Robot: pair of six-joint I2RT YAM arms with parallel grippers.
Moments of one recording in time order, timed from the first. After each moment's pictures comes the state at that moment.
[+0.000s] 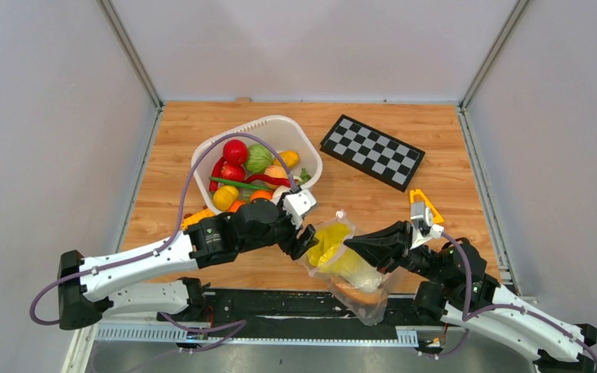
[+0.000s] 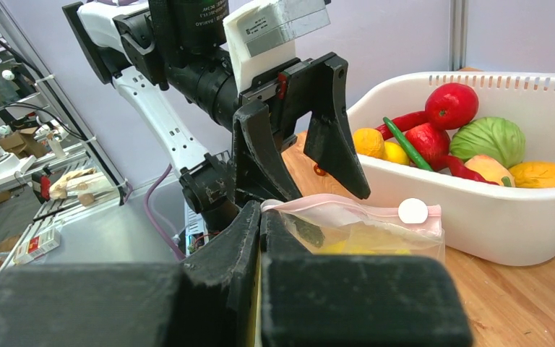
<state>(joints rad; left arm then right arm) -1.18 1.02 0.88 -0.31 -0.10 -0.13 1.10 0.22 0.40 0.10 -0.11 0.33</state>
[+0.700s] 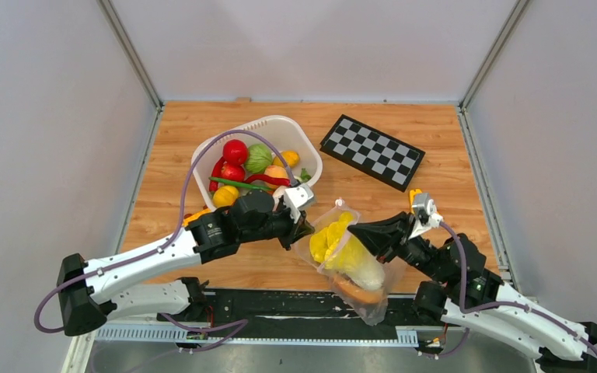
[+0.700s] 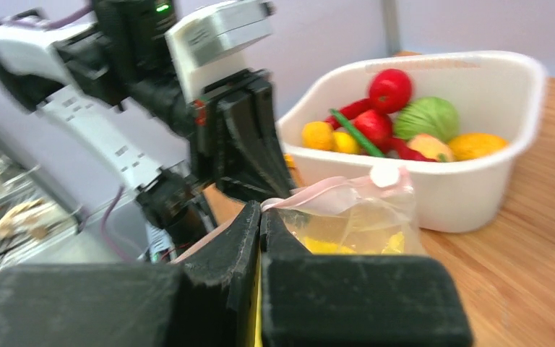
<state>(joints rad) -1.07 1.03 0.84 -0.24 0.12 -0.13 1.10 0.24 0.42 0.06 0.01 0.33</state>
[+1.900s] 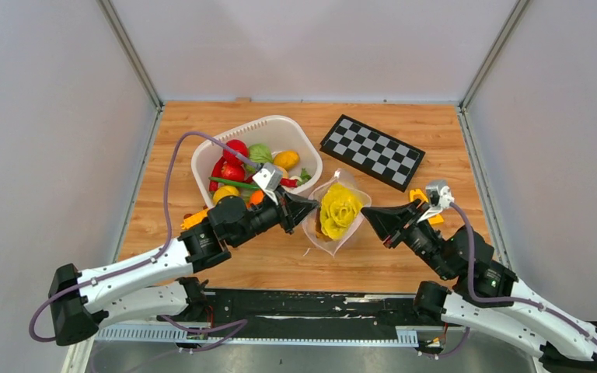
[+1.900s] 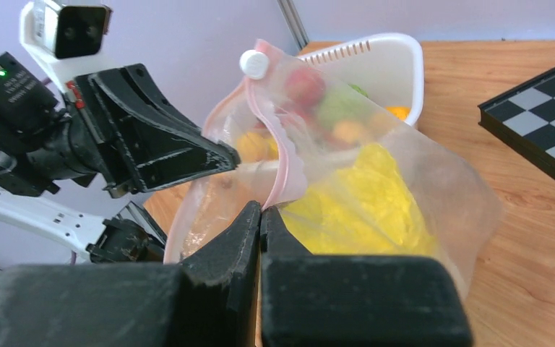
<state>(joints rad) -1.05 0.89 0.67 0.24 -0.06 -0.43 1.10 0.35 0.63 -0.19 0.34 0.43</state>
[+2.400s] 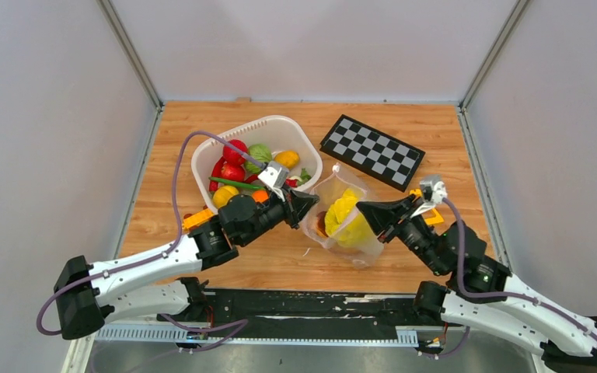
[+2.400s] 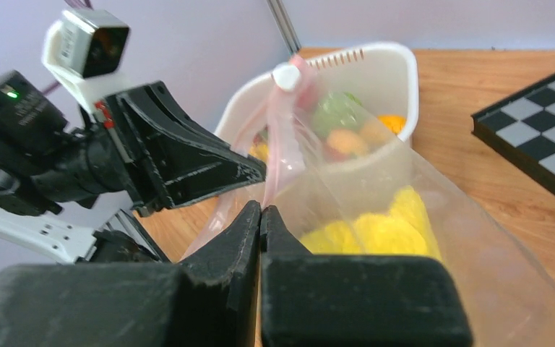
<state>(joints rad) -1.05 1.02 0.71 0.31 -0.14 -0.41 1.10 0.41 0.69 -0.15 0.36 0.40</state>
